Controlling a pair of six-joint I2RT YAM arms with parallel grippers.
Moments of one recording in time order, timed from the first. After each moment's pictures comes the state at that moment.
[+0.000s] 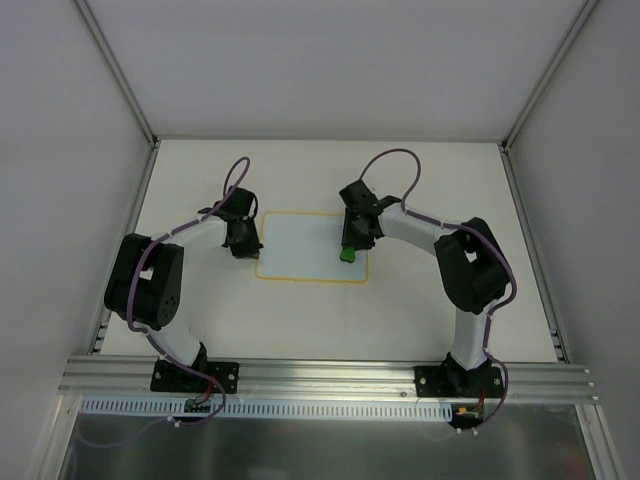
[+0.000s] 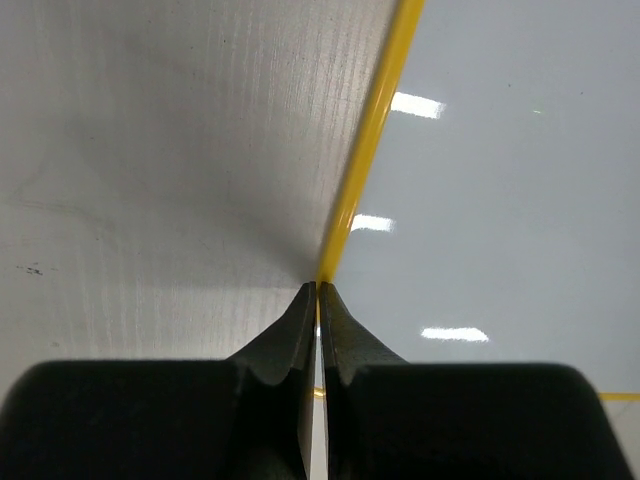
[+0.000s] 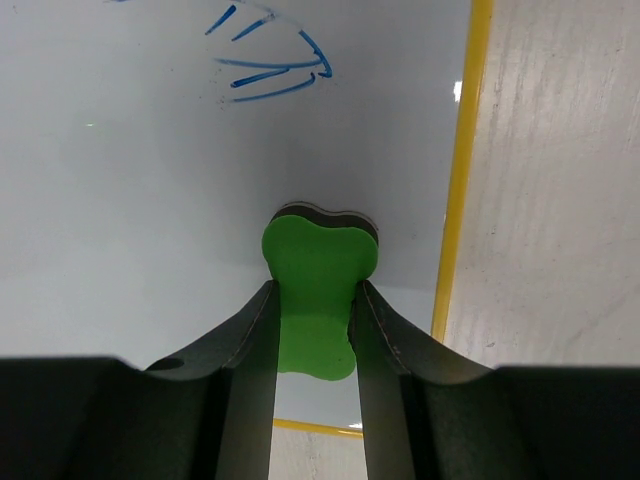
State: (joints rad) left arm -0.29 1.67 0.96 -0.44 -0.01 -0.55; right arm 0.63 1.93 1.32 -0.53 0.12 0.67
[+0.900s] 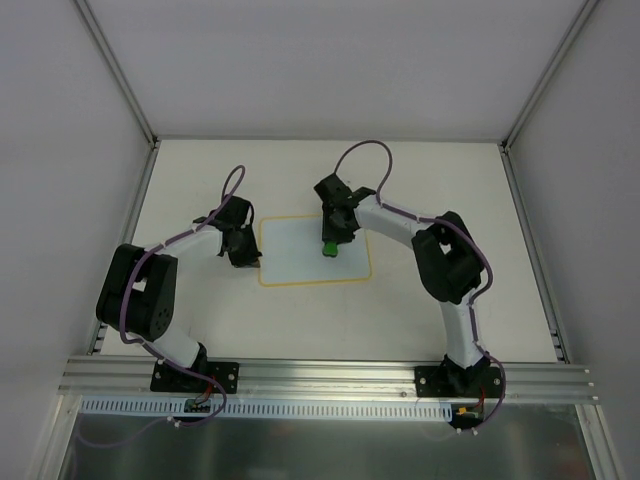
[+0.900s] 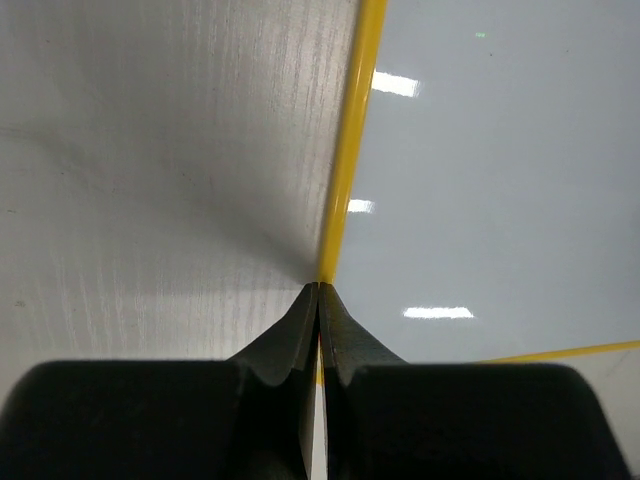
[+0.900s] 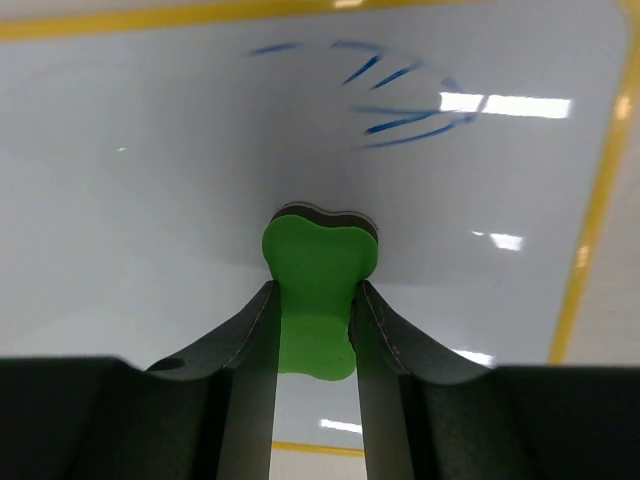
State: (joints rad) left arm -0.29 1.59 0.86 -0.43 0.06 -0.57; right arm 0.72 2.09 1.56 -0.62 0.15 0.65
